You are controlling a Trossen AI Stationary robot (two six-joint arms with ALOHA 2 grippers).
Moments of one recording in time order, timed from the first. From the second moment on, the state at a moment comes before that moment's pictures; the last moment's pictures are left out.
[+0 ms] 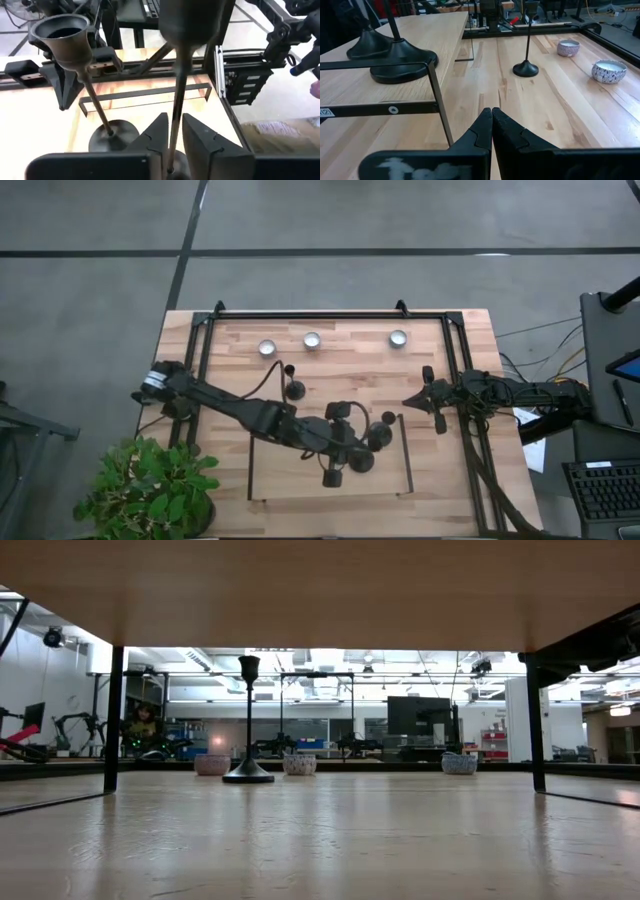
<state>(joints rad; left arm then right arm) -0.35 1.80 1.66 -0.24 -0.20 -0.12 -0.01 0.14 0.07 -0.16 -0.10 0.10</state>
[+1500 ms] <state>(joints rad) -0.38 1.37 1.00 0.04 -0.31 -0.31 -0.01 0.13 0.10 -0.06 -0.02 0.34</state>
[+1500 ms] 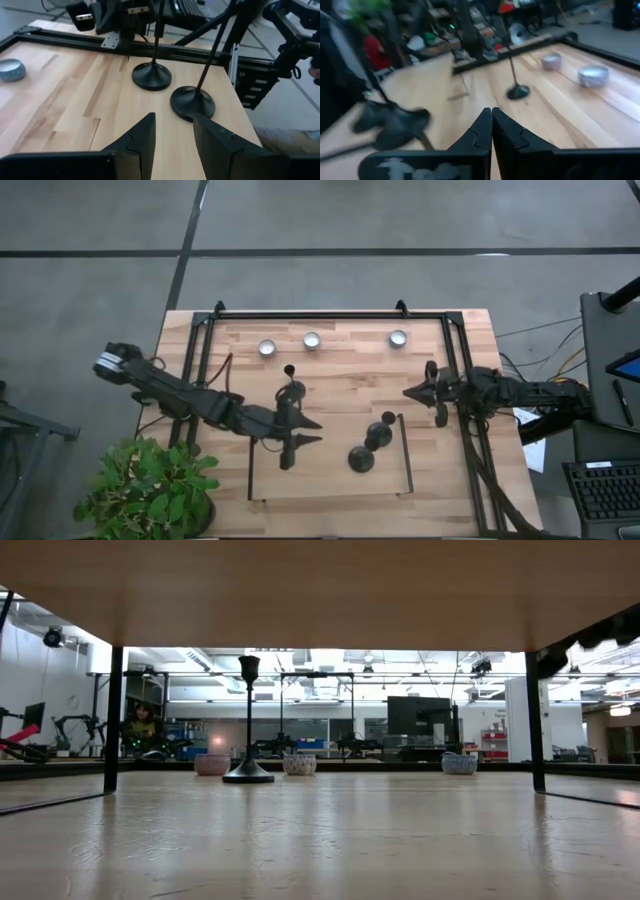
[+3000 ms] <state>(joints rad) -0.40 1.34 0.94 0.22 -0.31 -0.22 0.87 1.22 0.86 -0.10 0.75 0.45</state>
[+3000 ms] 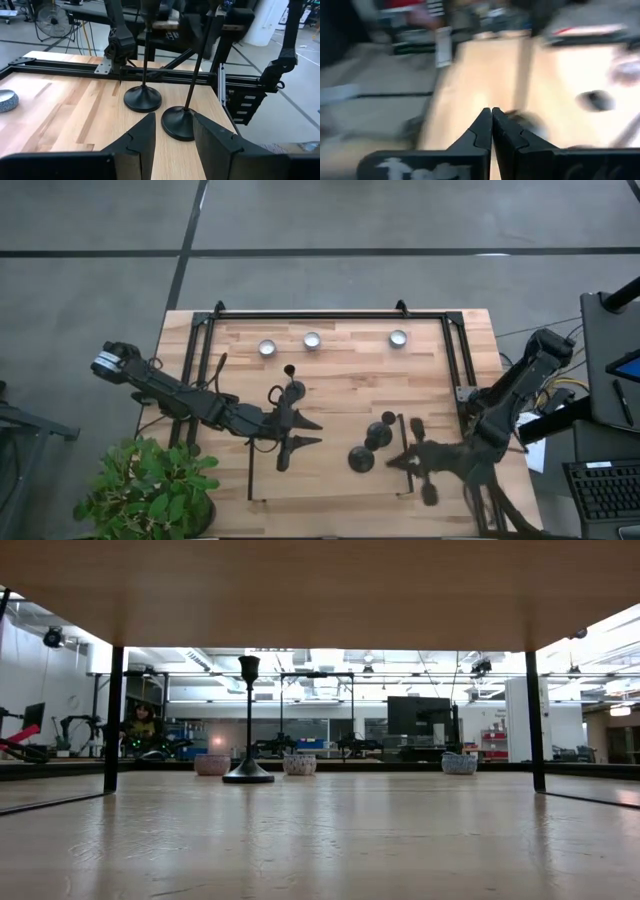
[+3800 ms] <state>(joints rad) -0.40 1.34 0.94 0.22 -0.31 -0.23 0.82 1.41 1.00 -0.08 0.94 0.38</state>
